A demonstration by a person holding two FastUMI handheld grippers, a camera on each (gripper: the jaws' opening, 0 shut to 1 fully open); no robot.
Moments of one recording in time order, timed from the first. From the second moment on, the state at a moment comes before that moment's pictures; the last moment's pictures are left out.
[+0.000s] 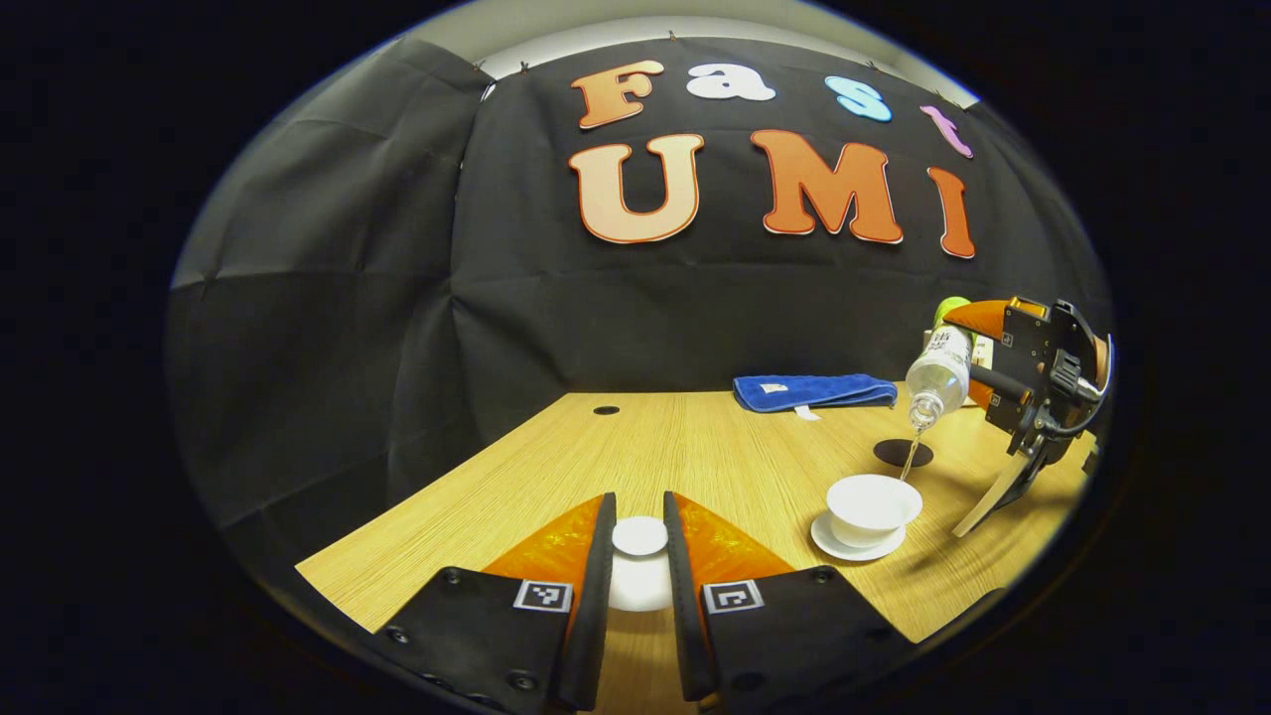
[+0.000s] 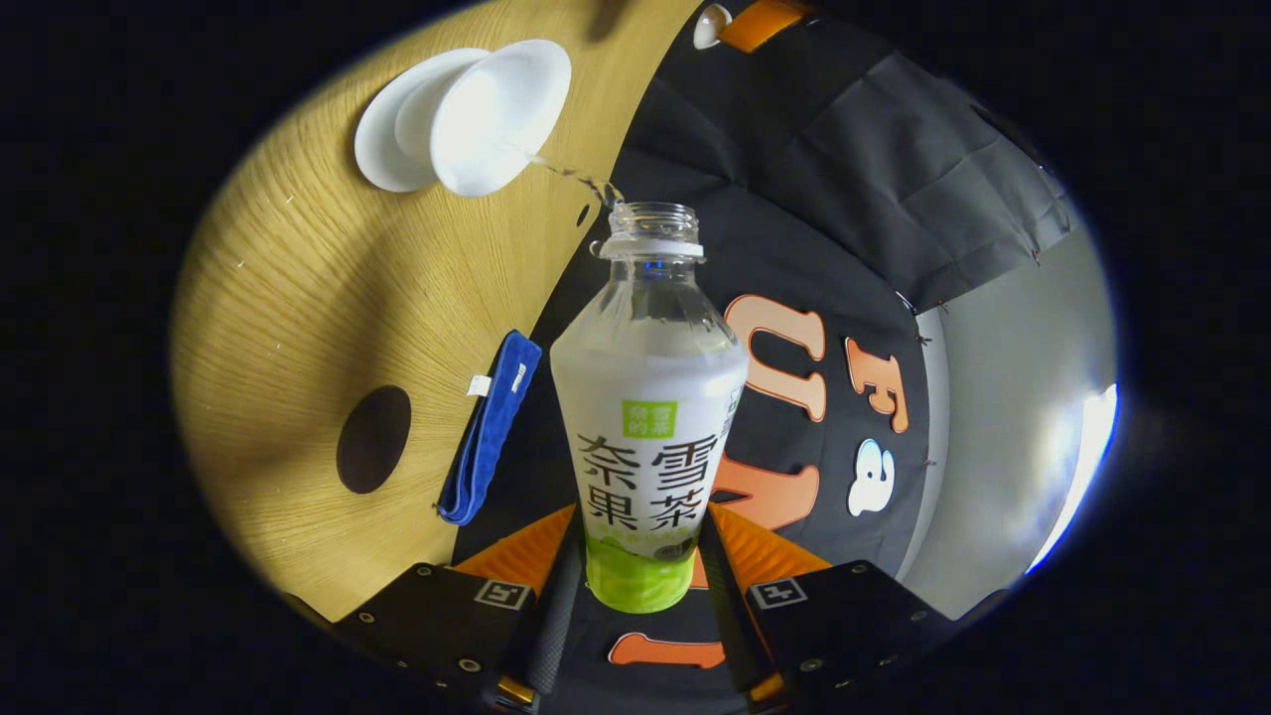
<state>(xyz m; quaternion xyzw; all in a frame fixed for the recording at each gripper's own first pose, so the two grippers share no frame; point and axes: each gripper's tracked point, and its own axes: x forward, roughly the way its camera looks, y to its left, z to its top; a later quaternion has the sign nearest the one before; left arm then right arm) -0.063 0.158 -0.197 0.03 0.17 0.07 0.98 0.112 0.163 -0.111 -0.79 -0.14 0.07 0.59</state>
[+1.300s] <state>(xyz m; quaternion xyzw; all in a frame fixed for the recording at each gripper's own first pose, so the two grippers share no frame) -0.070 0.158 -0.193 0.03 0.17 0.07 0.98 0.113 0.195 -0.067 -0.84 -0.24 0.07 0.47</state>
